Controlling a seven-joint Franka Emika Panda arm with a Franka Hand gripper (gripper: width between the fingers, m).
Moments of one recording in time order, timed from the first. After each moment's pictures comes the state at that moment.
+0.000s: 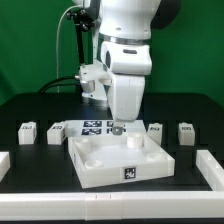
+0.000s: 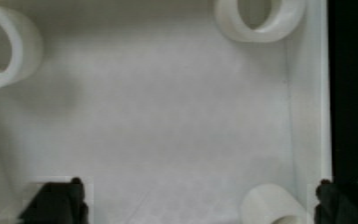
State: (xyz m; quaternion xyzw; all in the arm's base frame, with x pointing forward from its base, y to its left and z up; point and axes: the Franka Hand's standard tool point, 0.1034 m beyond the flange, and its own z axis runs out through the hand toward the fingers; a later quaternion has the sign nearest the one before) arm 0.478 -0.005 0.070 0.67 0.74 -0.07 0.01
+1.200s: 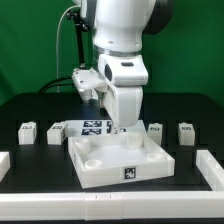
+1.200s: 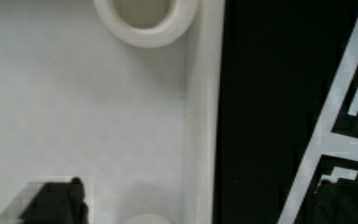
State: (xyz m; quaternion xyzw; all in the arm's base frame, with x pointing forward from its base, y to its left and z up) arm 0.424 -0.016 0.049 0.59 0.80 -0.10 -0.04
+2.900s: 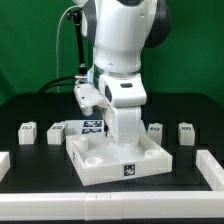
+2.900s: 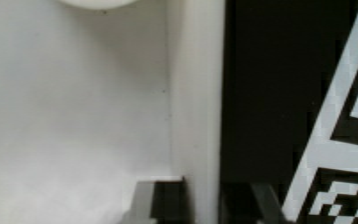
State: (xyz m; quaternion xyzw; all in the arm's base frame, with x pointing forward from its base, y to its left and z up) arm 0.402 -0.014 0.018 0.59 0.79 -0.12 -0.07
